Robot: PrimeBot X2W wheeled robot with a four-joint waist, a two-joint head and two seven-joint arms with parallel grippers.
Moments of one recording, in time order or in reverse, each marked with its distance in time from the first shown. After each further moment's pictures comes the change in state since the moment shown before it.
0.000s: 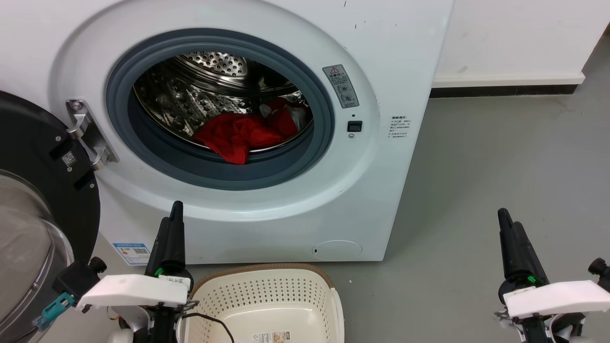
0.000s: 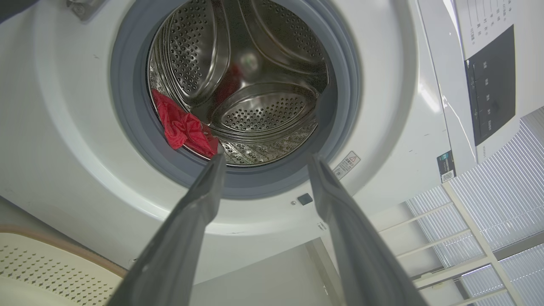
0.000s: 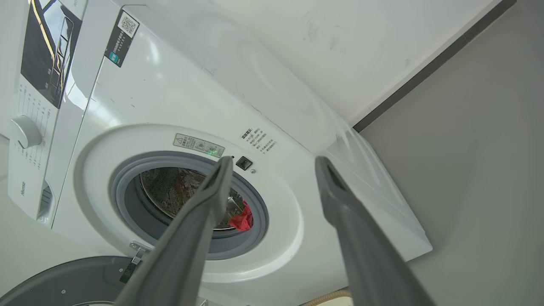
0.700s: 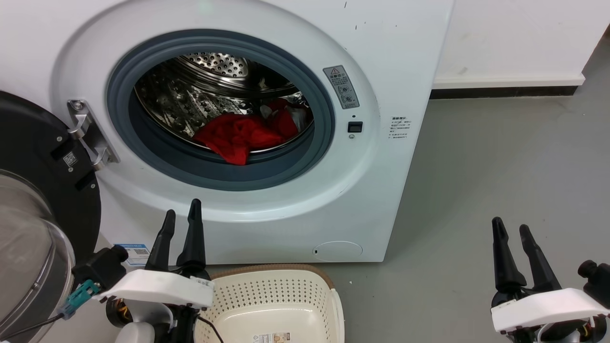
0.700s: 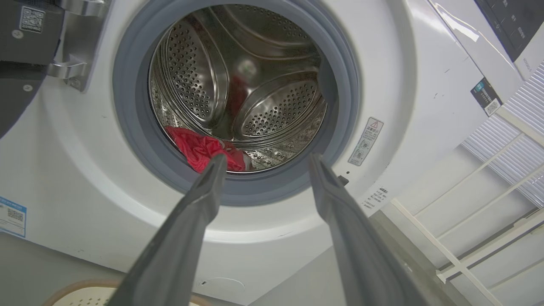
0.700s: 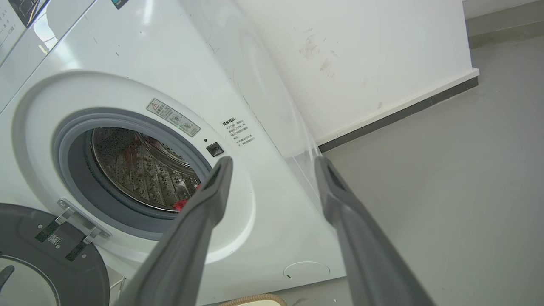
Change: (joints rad) left arm -0.014 0.000 -0.041 0.008 0.370 0.016 -0.063; right arm 0.030 0.000 0.000 -0.020 -0.365 0.000 -0.056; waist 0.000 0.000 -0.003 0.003
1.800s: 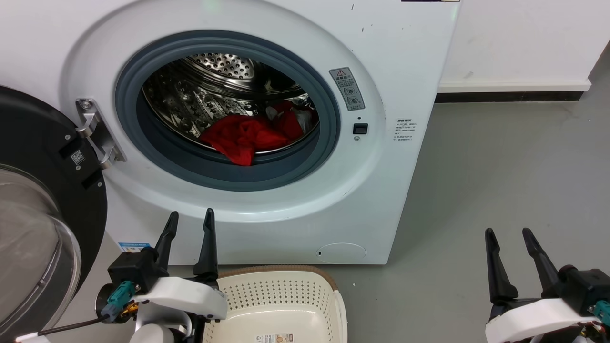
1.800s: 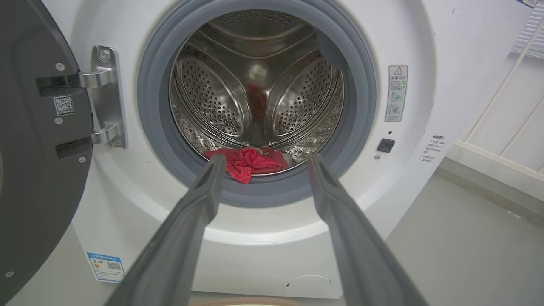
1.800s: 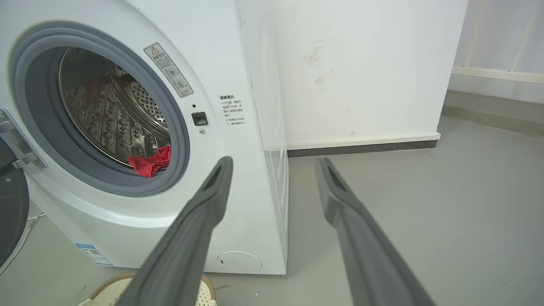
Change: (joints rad) left arm 0.000 0.001 -0.020 0.050 0.414 0.029 -0.079; right arm 0.045 0.000 -0.007 -0.057 -0.378 0.000 -0.001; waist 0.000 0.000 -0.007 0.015
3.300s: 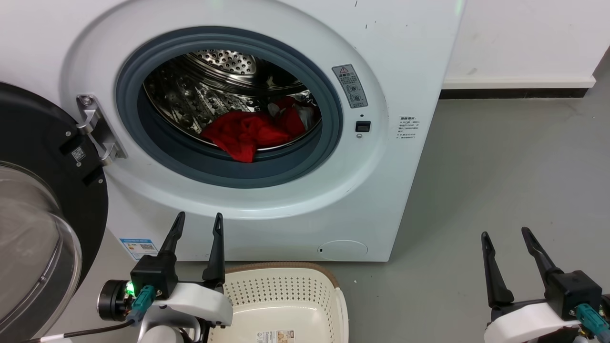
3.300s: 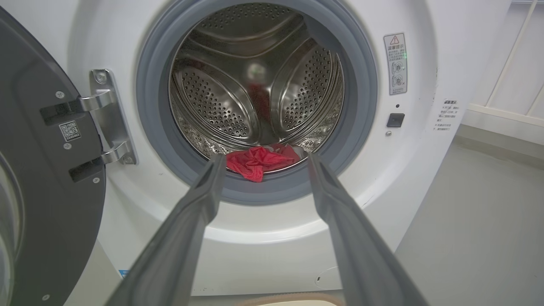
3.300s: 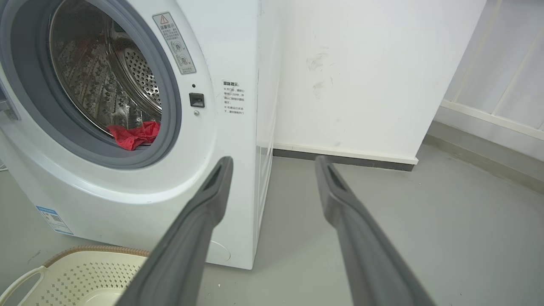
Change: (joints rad) left arm -0.002 0.000 -0.017 0.033 0.177 0.025 -0.055; right arm 0.014 0.000 -0.004 -0.020 -0.207 0.000 -0.015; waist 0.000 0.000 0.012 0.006
